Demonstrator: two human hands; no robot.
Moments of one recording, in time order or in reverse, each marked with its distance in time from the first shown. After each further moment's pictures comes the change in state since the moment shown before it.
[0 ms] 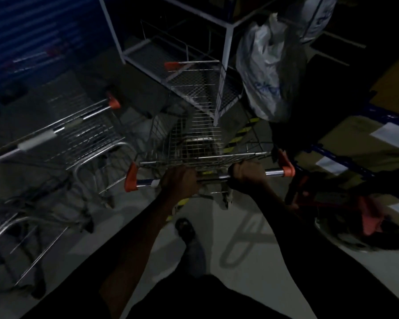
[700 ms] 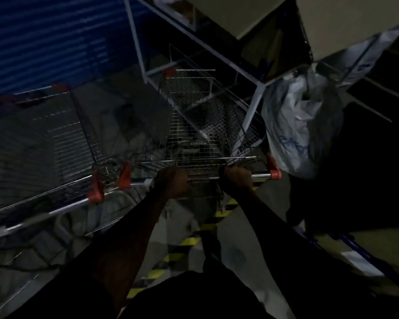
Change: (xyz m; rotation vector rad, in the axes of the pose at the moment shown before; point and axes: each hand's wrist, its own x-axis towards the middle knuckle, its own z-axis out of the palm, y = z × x) left_hand 0.330 -0.114 -0.088 -0.049 -0.048 -0.168; right_hand 0.354 0.086 0.136 0.125 -0.058 -0.004
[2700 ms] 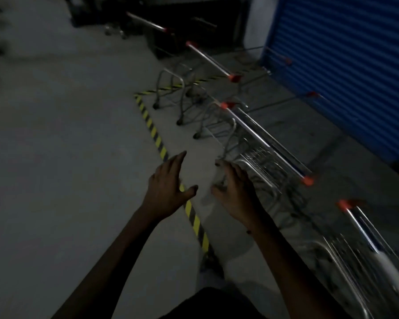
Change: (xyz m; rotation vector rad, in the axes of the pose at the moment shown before) left_hand -0.760 -0.204 0.079 -0.313 0.957 -1.645; right_hand -0.269 -0.715 -0.263 0.877 -0.619 -1.583
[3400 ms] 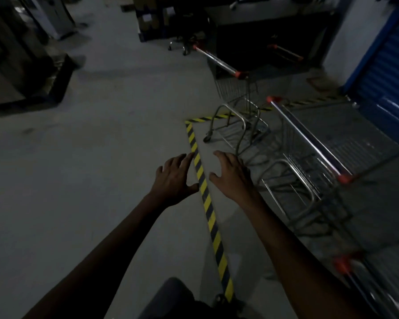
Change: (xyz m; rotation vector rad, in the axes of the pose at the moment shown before) left_hand 0.459 -0.333 -0.085 0.358 -0.085 -0.206; right_hand 0.616 -0.068 0.177 -0.140 -0.208 -0.185
